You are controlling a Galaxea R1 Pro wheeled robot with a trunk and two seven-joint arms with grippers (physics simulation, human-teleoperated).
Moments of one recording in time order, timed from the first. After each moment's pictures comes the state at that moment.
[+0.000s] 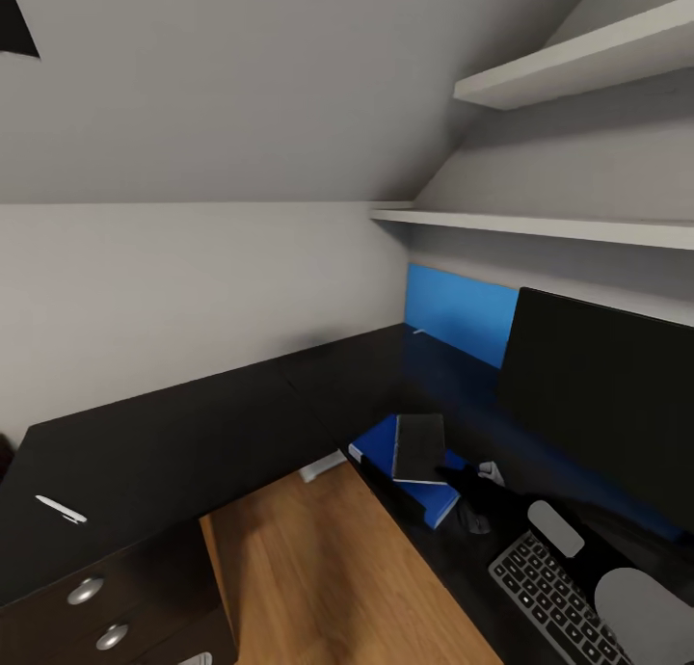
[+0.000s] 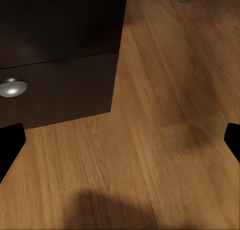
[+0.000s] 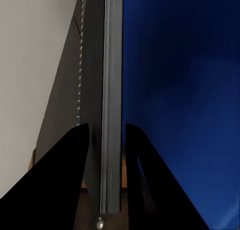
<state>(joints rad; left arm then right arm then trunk) -0.10 -0.06 0.32 -0.60 0.01 -0.17 -0.02 -0.69 -0.27 0.34 -0.47 -1.19 0.53 0.53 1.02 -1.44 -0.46</state>
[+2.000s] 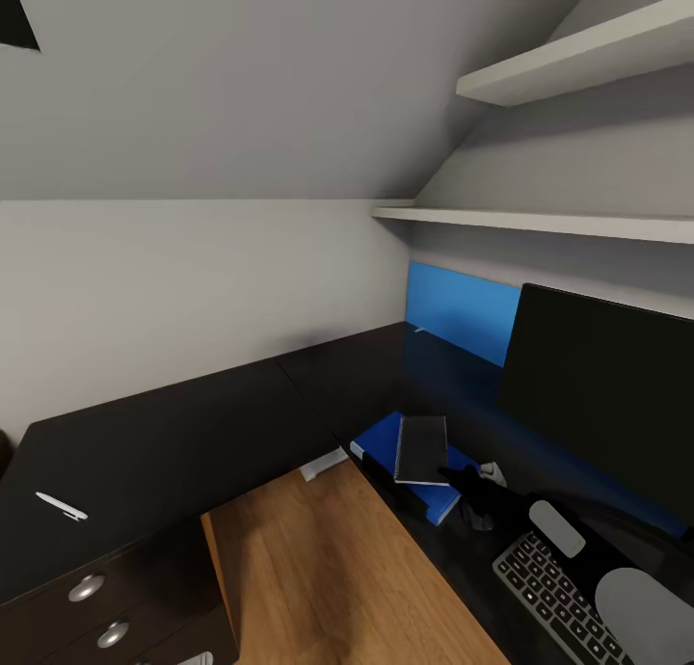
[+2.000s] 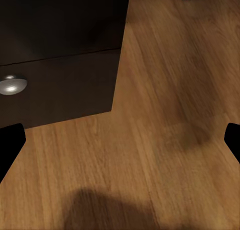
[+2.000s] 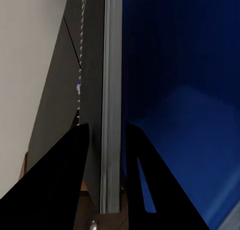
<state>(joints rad) -0.10 -0.07 0.32 -0.60 0.01 -0.17 -0.01 -0.69 -0.27 0.33 -0.47 -1.19 0.52 0.50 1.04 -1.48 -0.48</state>
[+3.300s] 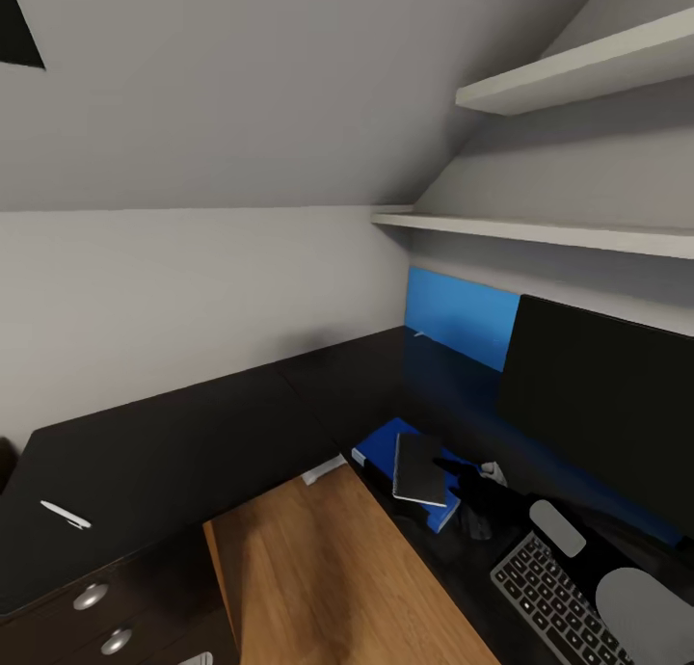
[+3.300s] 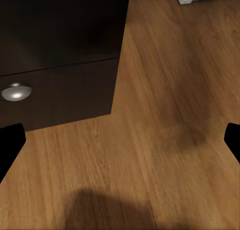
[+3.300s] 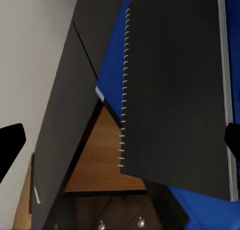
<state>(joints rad) -0.10 -0.07 0.32 -0.60 0.01 -0.17 -0.01 -0.69 -0.27 0.33 -0.47 -1.19 0.53 0.50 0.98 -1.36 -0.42</state>
